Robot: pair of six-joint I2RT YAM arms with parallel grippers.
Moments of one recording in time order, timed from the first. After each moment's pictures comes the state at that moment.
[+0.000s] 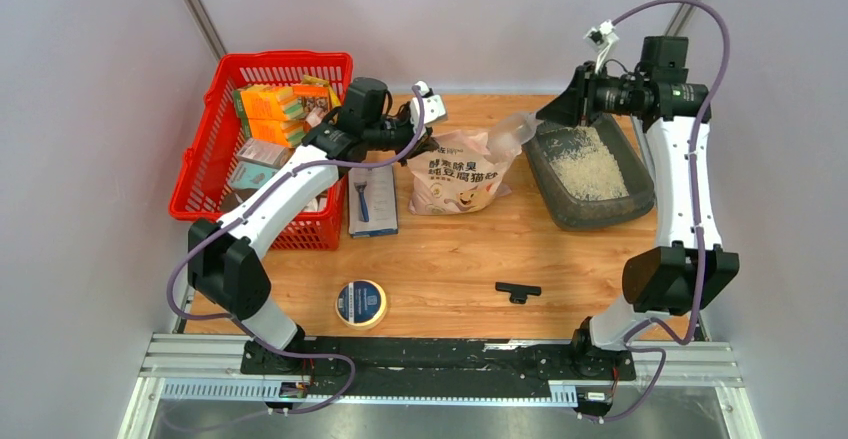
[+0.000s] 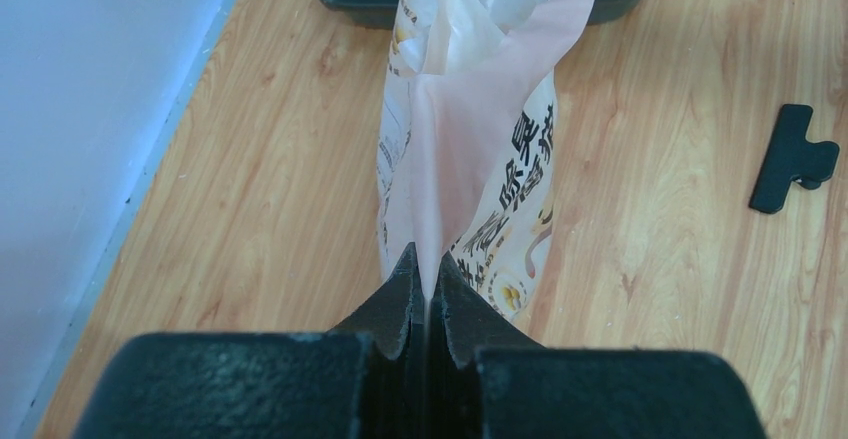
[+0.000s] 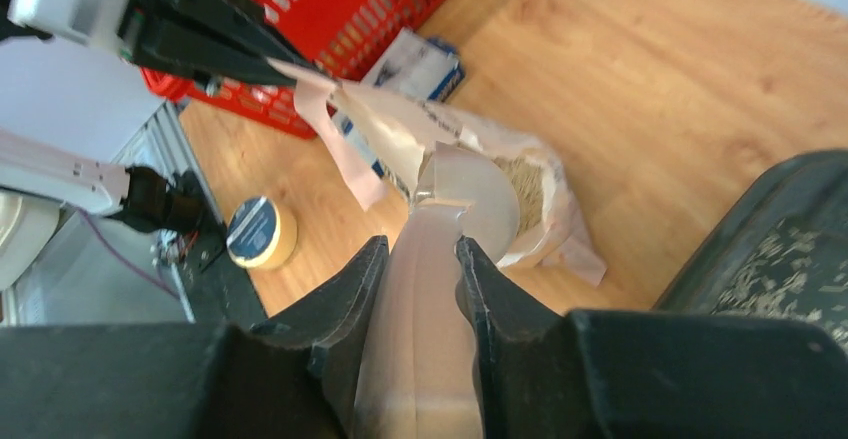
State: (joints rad) left arm -0.53 1.60 1.49 -0.38 0.59 0.51; right arm -0.11 1.59 1.88 -0.92 -1.07 -0.16
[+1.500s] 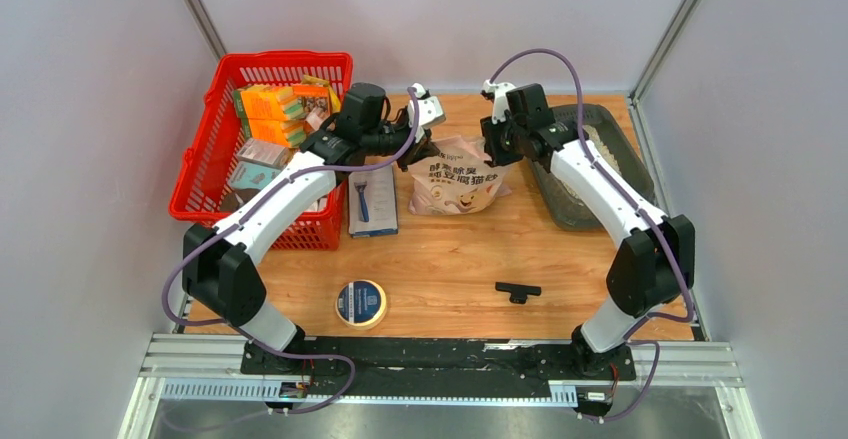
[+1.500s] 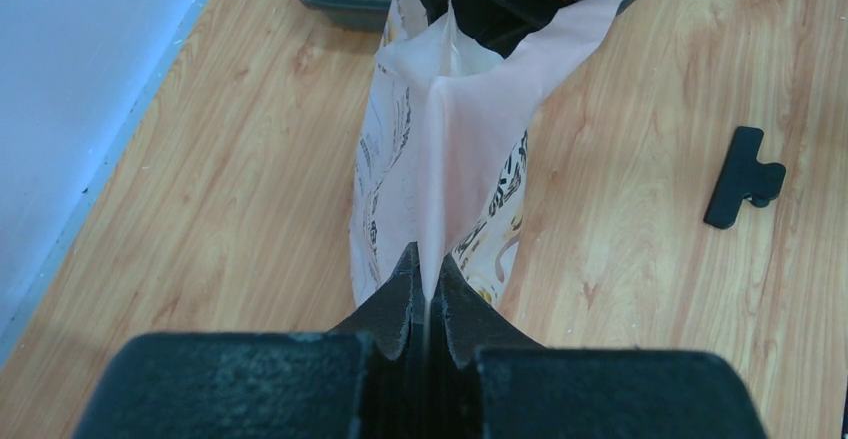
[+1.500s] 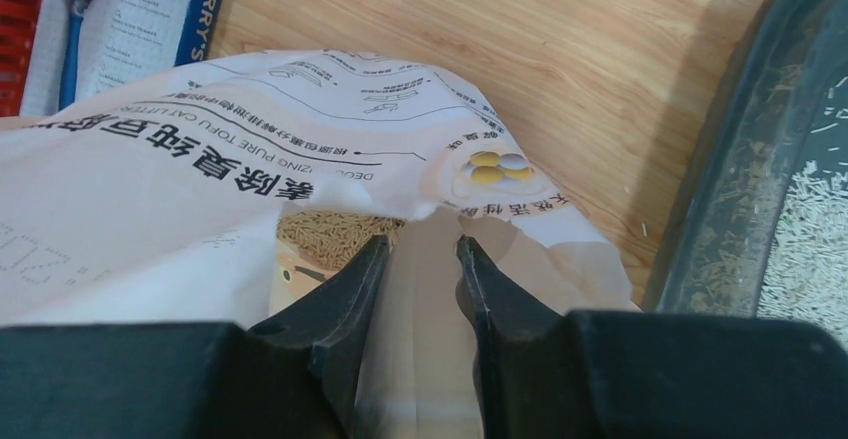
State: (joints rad) left arm -0.54 1.56 1.43 -0.34 0.60 0.41; right arm 0.40 1.64 1.50 -0.65 -0.12 0.03
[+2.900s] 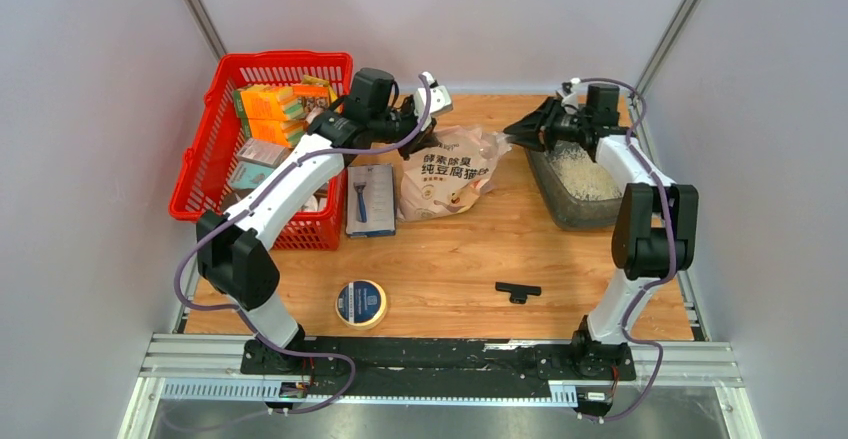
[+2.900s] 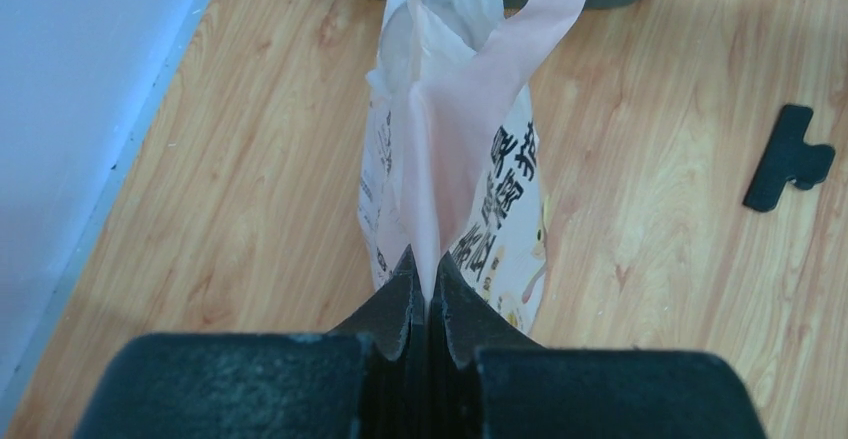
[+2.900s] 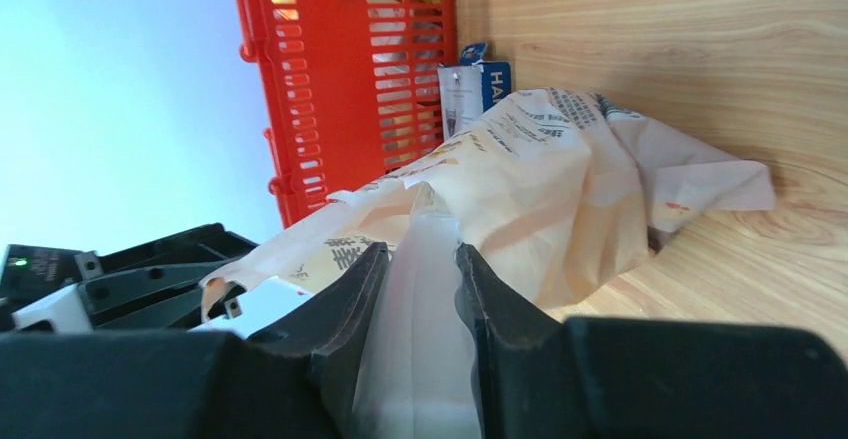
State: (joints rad) left arm -0.54 1.66 1.61 -0.49 0.55 0.46; right arm -0.02 1.83 1.39 -0.16 -0.98 0.89
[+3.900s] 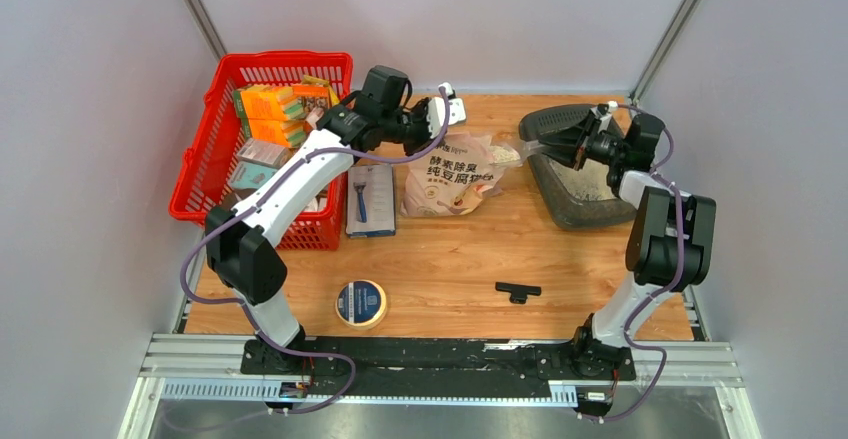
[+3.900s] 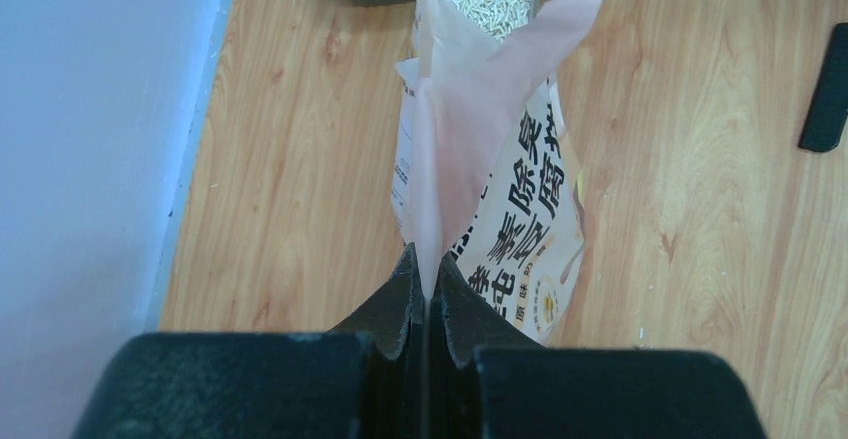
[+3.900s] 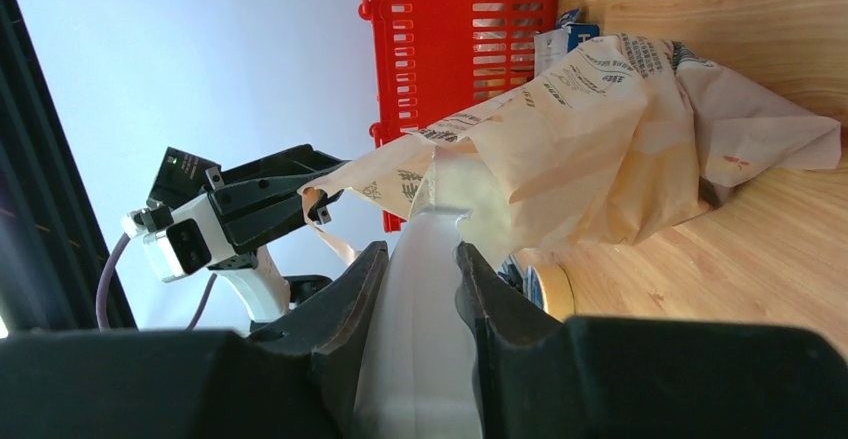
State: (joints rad) left arm -0.57 1.72 1.72 -0.62 0.53 0.70; right arm -0.25 1.77 1.05 0.47 -1.30 1.30
